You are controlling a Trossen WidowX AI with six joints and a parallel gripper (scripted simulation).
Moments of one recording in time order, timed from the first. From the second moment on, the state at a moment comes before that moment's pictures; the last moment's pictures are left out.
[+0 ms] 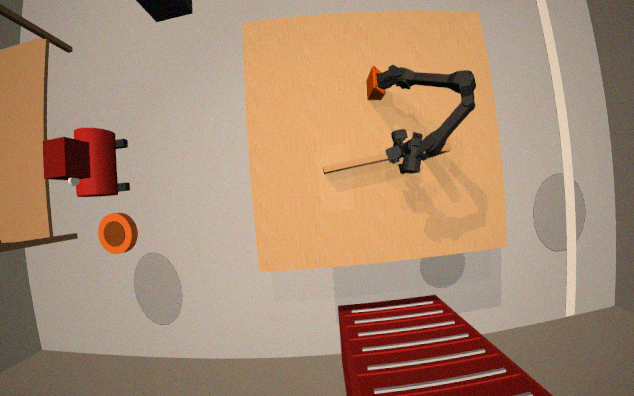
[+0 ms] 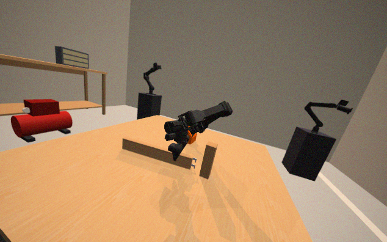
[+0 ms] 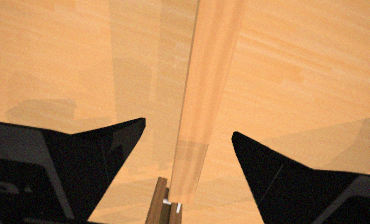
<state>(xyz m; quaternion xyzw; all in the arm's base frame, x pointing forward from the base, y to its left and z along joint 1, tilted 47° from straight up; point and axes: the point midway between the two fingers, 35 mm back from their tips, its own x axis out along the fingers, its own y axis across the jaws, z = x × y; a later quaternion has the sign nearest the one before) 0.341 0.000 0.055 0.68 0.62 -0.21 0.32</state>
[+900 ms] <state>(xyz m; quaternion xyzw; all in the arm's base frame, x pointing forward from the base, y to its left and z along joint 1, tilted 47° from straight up) 0.342 0.023 0.034 0.68 0.62 -0.21 0.32</state>
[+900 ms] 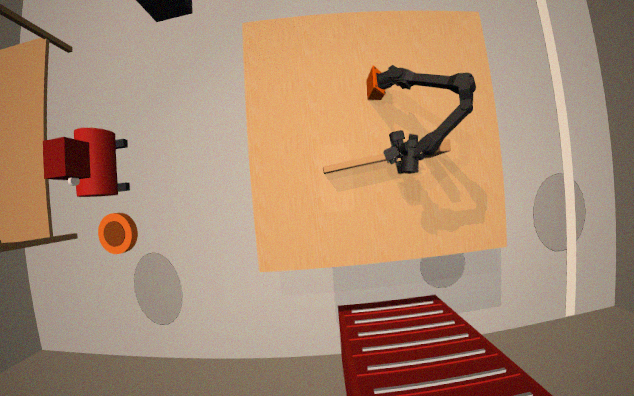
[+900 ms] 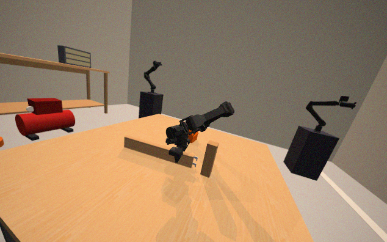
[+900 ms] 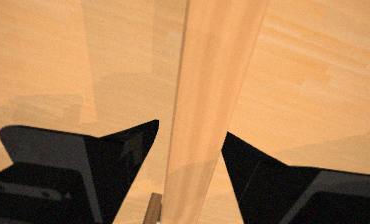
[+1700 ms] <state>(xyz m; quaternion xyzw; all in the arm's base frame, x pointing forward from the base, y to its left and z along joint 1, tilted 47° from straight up) 0.342 0.023 0.034 0.68 0.62 -0.21 0.31</state>
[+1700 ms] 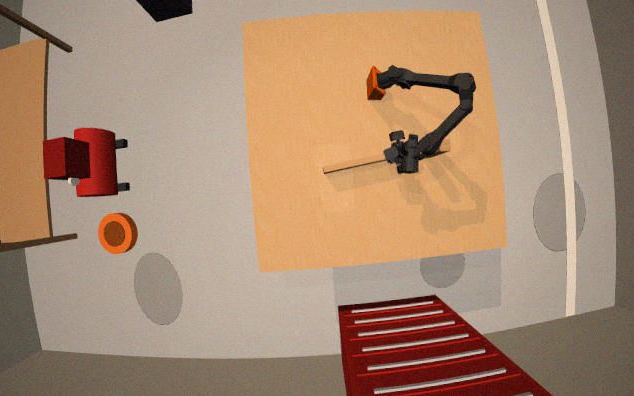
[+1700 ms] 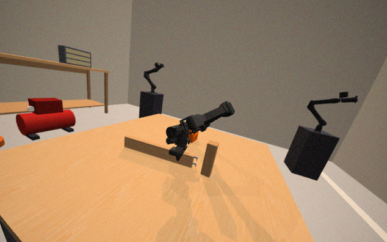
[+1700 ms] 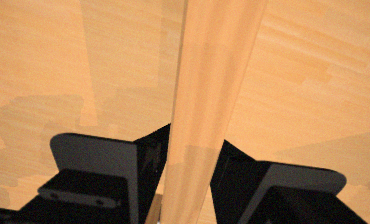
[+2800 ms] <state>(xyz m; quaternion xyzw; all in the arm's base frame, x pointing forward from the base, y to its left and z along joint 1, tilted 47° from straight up) 0.340 0.023 0.034 0.71 0.60 -0.27 0.25</state>
